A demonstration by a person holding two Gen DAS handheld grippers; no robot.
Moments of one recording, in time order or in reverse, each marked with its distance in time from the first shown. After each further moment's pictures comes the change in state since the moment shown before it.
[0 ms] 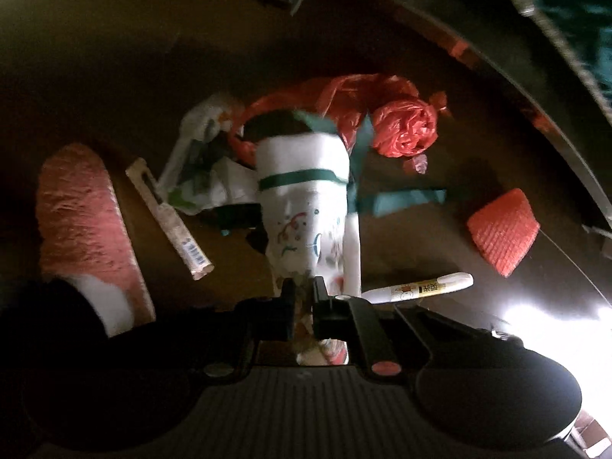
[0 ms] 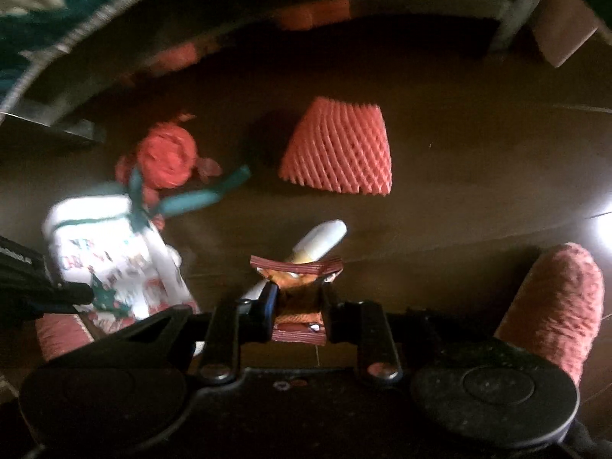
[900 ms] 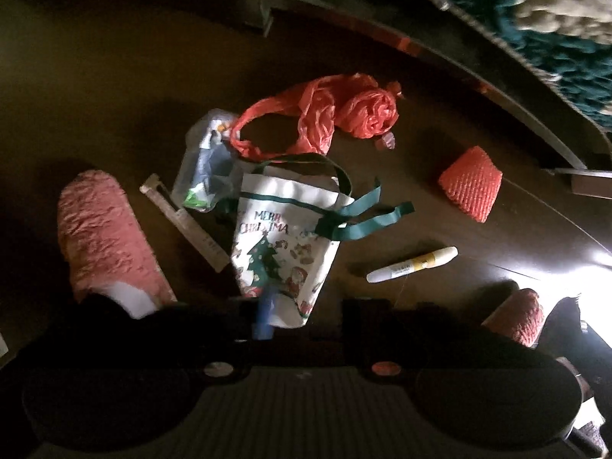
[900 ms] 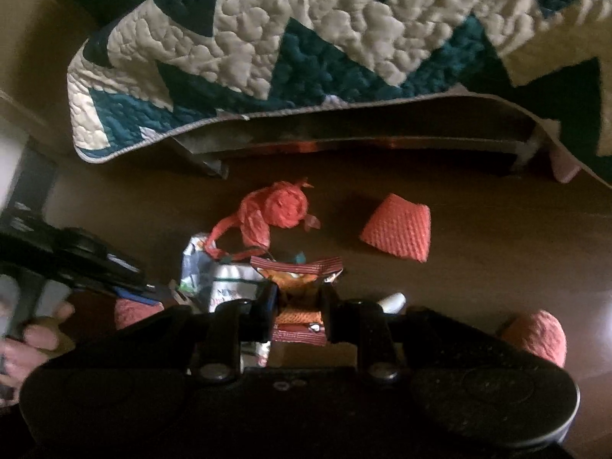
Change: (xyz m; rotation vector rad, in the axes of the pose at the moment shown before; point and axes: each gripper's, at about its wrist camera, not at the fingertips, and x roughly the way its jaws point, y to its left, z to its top) left arm -0.036 0.023 -0.030 0.166 -0.037 -0.069; right arm -0.128 0.030 -0.023 -0.230 -0.203 0.177
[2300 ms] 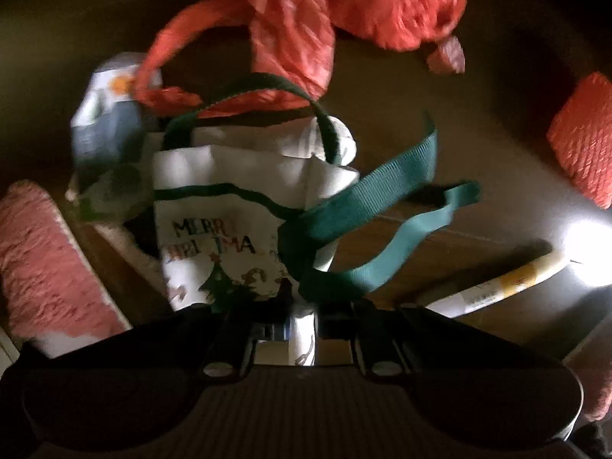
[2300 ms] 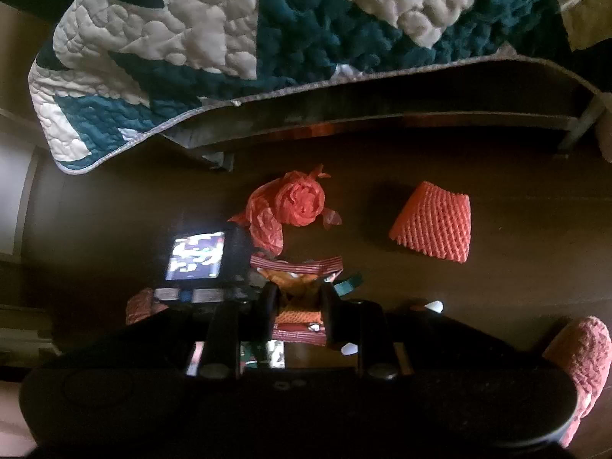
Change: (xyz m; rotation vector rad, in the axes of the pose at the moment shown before) left arm 0.165 -0.048 0.031 0.057 0.130 0.202; right arm 0.063 -0.012 0.026 0.061 0.077 0.051
